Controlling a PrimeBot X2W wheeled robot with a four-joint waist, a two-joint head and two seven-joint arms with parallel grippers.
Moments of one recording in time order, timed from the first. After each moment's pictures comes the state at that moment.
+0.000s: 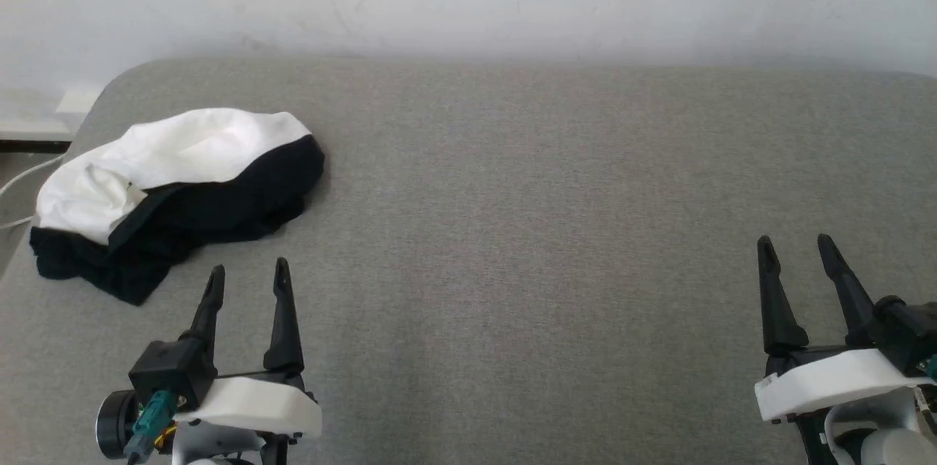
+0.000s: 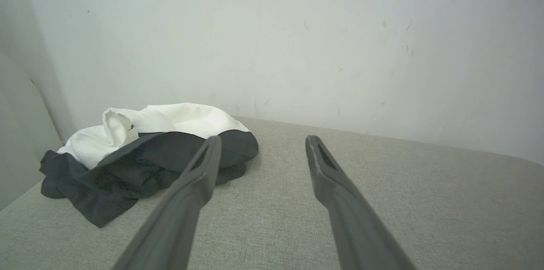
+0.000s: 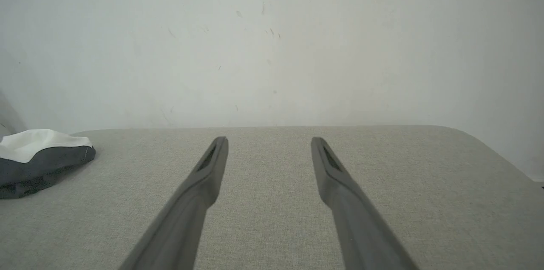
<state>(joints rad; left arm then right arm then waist) 0.03 0.06 0.01 -0.05 -0.16 0.04 -0.14 0.00 -0.05 -0.10 0.02 0.17 0.13 -0.14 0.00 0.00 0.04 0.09</state>
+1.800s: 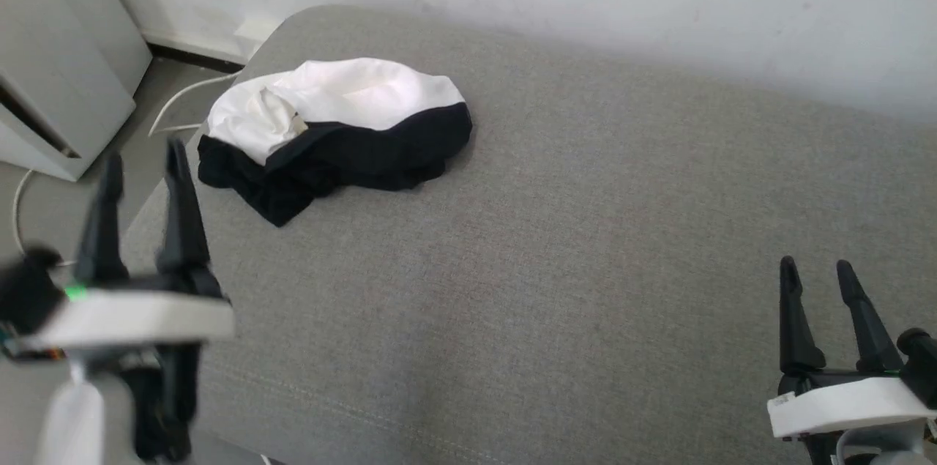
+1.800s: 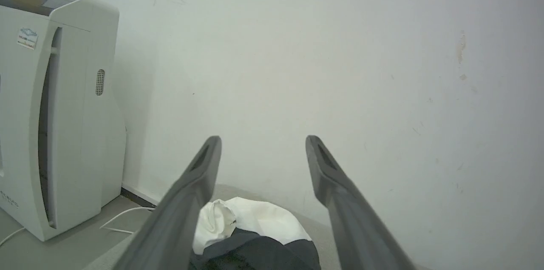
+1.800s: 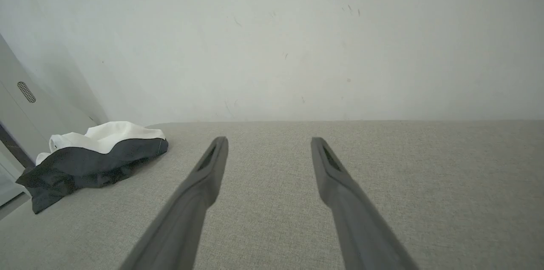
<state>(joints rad) -0.11 0.16 0.09 -0.19 -0.46 0.02 -0.12 0.03 -0.05 -0.13 0.09 0.25 0.13 -0.25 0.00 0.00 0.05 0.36</state>
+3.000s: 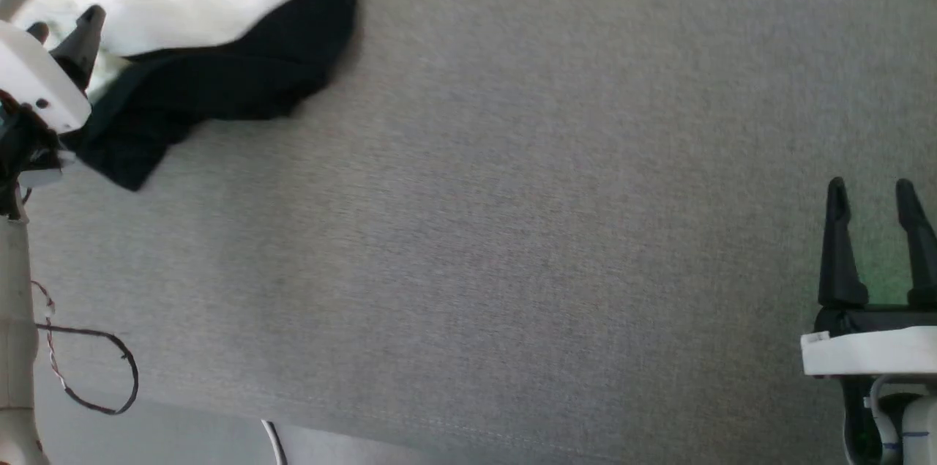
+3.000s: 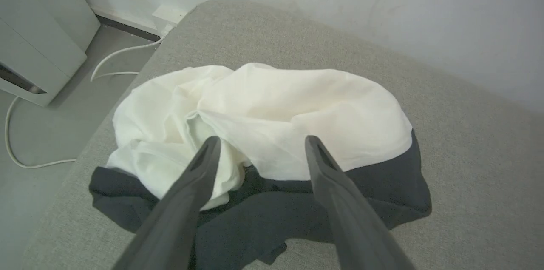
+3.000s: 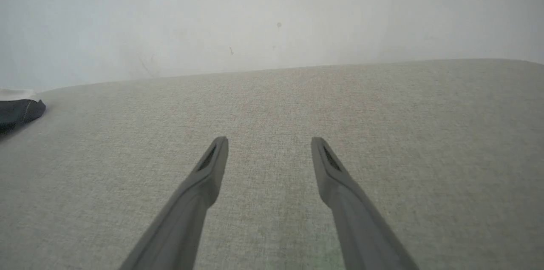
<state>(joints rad) -0.82 0.48 0.04 0.51 -0.62 -0.06 0.50 -0.07 -0.05 -0.19 -0.02 0.15 0.13 -0.26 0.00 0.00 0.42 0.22</state>
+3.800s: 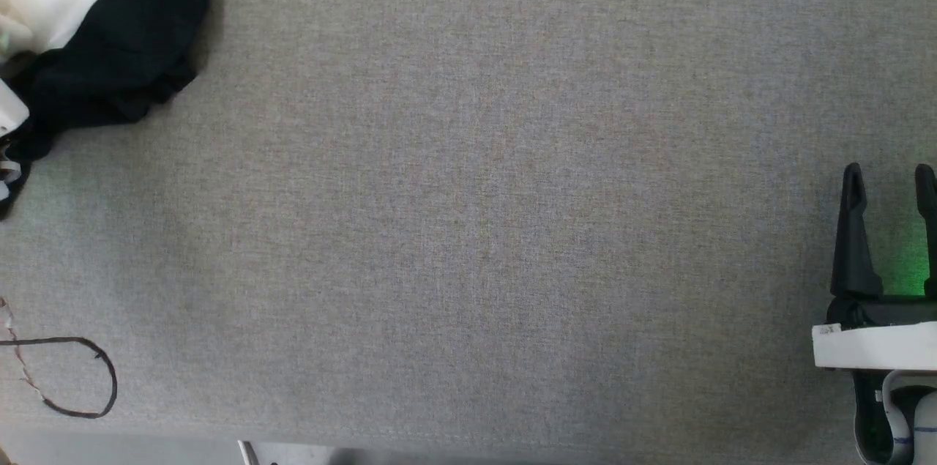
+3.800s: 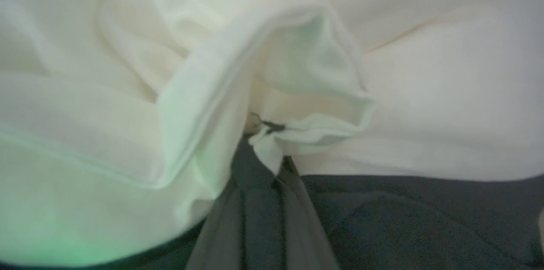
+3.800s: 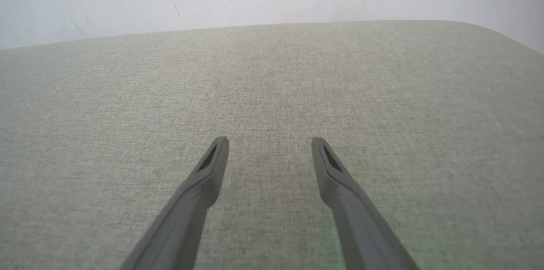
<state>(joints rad) -0.85 0.54 0.08 0.63 -0.70 -0.01 0.65 -0.08 -0.05 -0.21 -0.07 0.12 0.13 -0.26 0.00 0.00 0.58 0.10</state>
